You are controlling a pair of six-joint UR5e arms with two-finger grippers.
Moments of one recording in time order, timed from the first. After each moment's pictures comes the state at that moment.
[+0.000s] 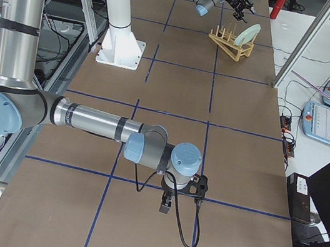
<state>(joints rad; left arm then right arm) -0.88 -2.10 -1.25 -3.13 -1.51 -2.12 1.62 -1.62 1.56 -1.63 2.31 -0.02</state>
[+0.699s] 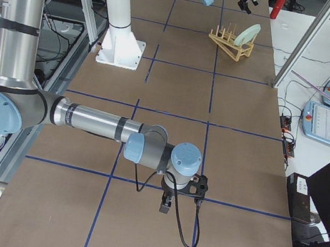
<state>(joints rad) -0.98 -2.06 -1.48 -2.82 -1.72 -1.70 1.62 -1.62 1.56 -1.63 2.31 -0.02</state>
